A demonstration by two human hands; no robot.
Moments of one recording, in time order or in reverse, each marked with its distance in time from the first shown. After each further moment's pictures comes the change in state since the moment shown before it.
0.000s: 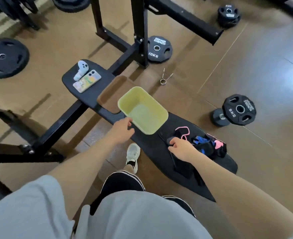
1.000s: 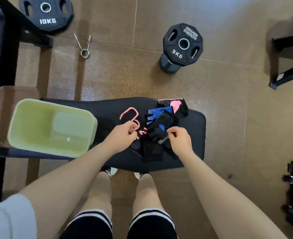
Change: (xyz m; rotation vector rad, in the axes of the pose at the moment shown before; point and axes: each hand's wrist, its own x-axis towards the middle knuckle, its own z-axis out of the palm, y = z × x) left_hand 0.136 0.132 0.194 0.162 -0.543 0.232; right_hand 0.057 0.201 0.034 0.789 0.521 0.553
